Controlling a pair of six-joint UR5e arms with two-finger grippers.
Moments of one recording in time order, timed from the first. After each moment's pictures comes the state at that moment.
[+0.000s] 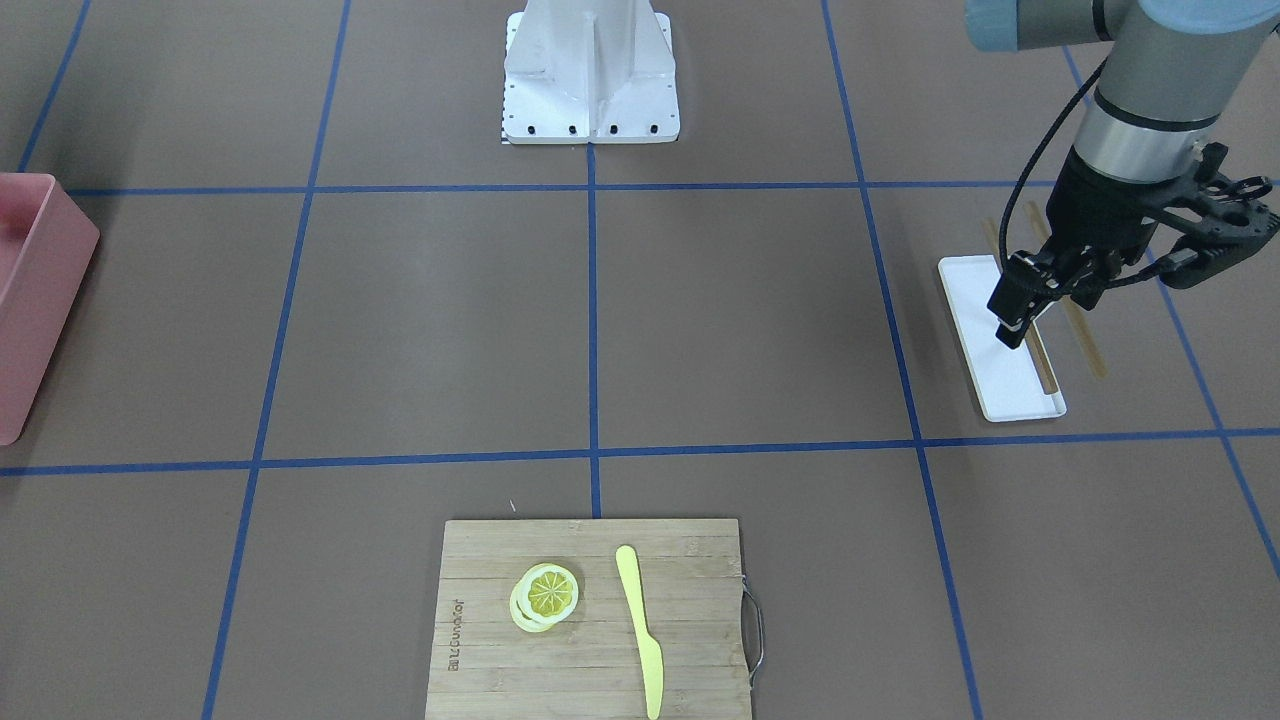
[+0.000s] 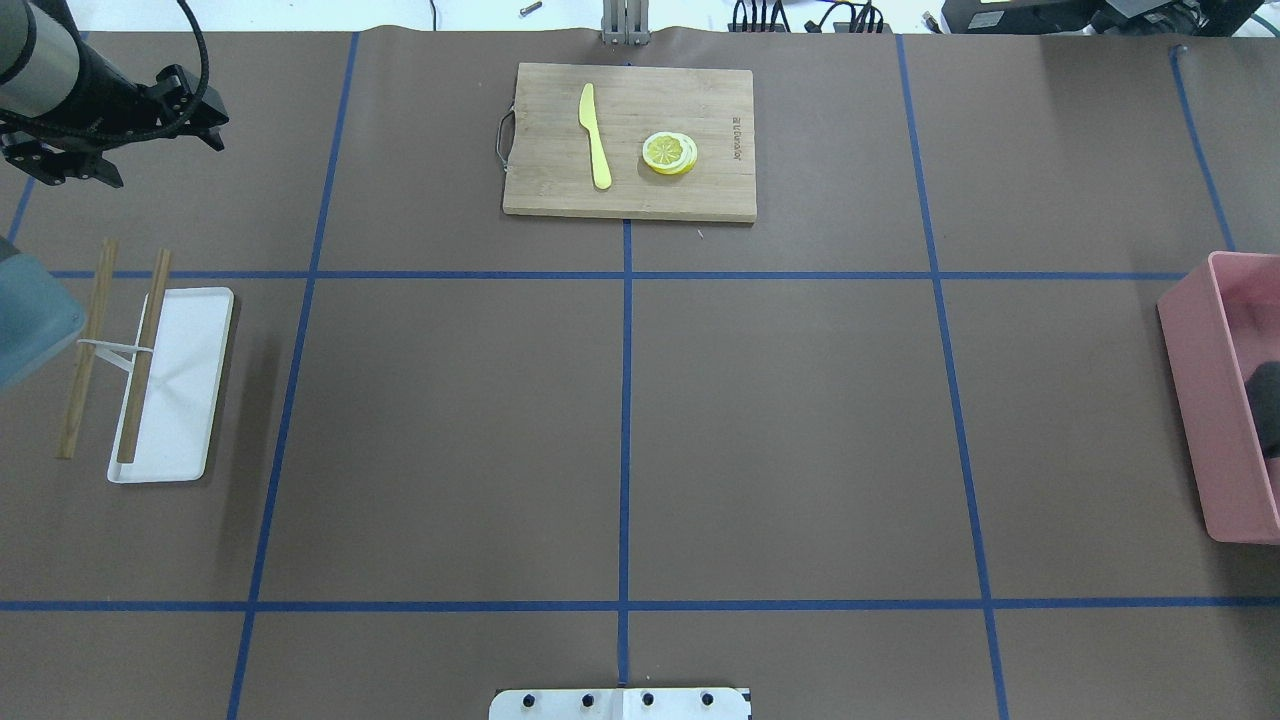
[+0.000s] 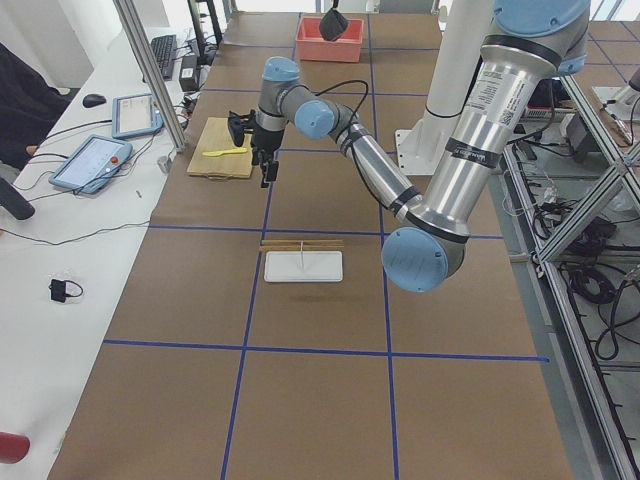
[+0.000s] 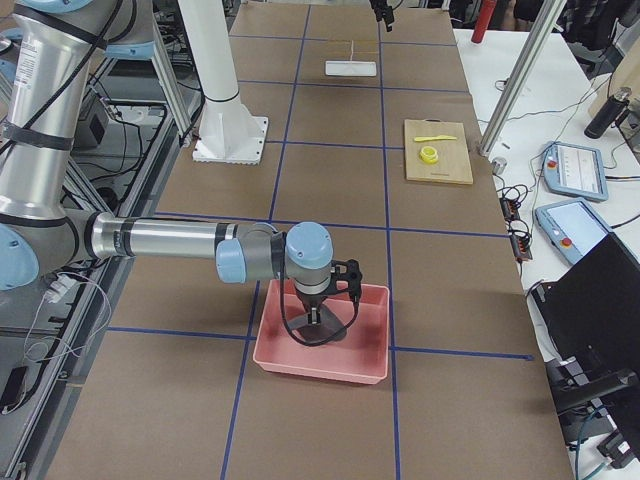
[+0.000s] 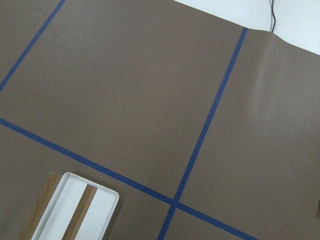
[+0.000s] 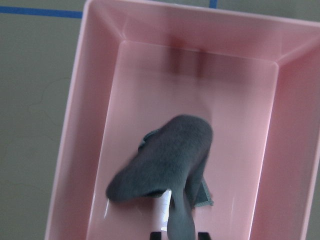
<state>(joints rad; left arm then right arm) -1.03 -1.95 -1.99 -1.43 -1.94 -1.23 1.50 -1.87 1.83 -1.43 2.40 0.04</state>
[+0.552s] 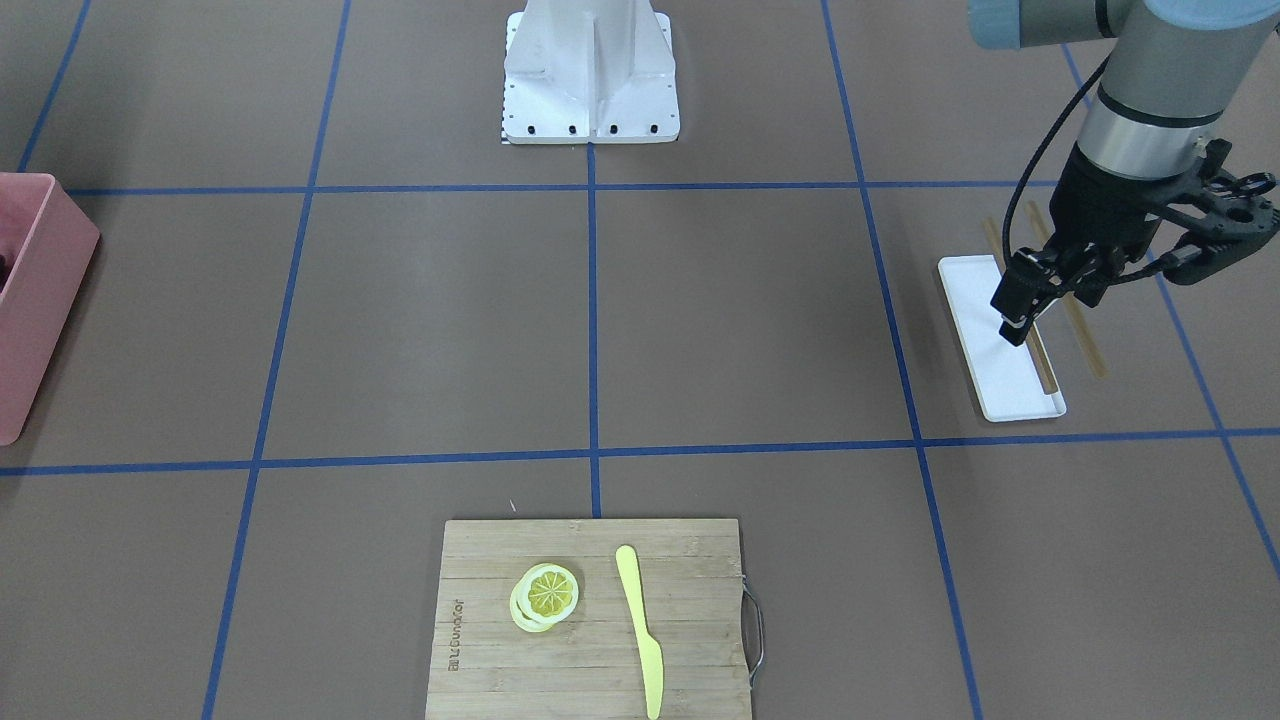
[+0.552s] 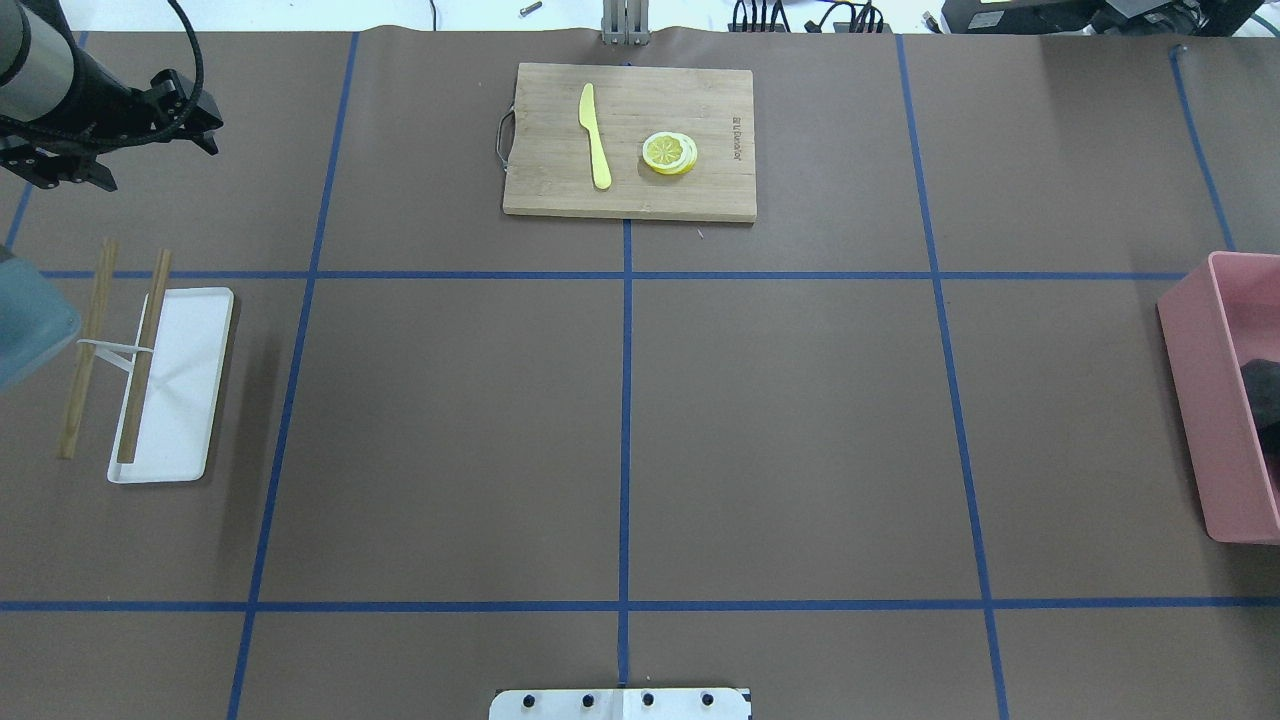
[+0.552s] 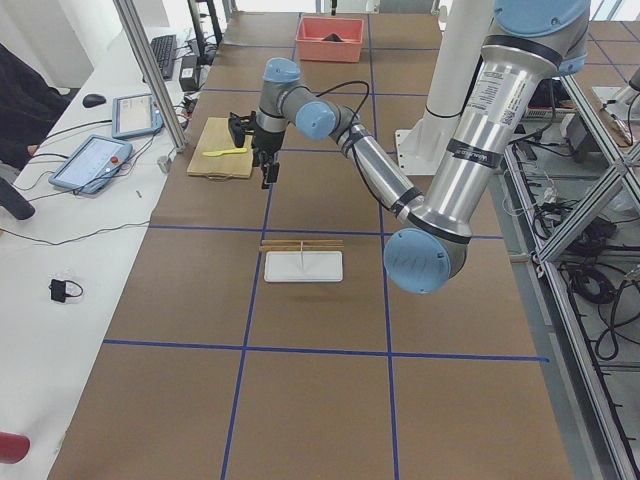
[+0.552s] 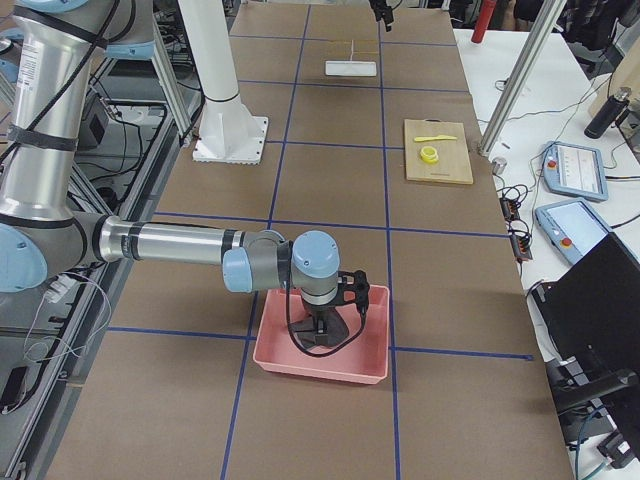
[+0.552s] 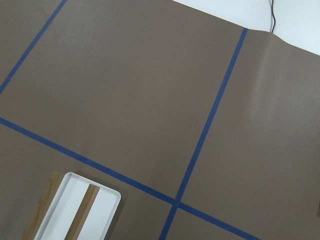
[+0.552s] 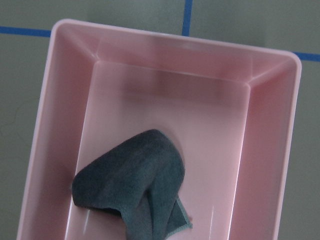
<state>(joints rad) -1.03 -1.94 -1.99 -1.43 -1.94 -1.22 1.52 -1.81 1.78 -1.39 2.35 0.04</state>
